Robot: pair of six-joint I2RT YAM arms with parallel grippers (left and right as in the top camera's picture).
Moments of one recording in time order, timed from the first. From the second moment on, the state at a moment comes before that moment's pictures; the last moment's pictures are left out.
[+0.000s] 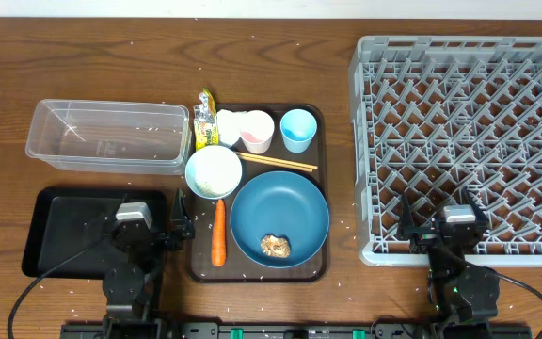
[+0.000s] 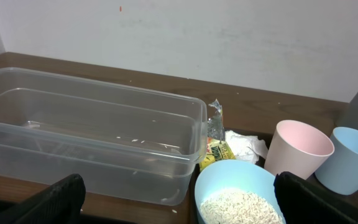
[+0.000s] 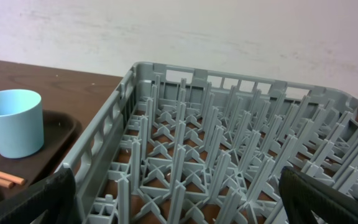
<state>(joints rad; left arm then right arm) -0.03 0.01 0.04 -0.14 -0.05 -0.17 0.11 0.01 0.01 -0.07 0.08 -0.09</state>
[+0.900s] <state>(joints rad) -0.03 0.09 0.19 -0.19 0.15 -0.17 0.11 0.07 0.19 -0.26 -0.12 0.17</state>
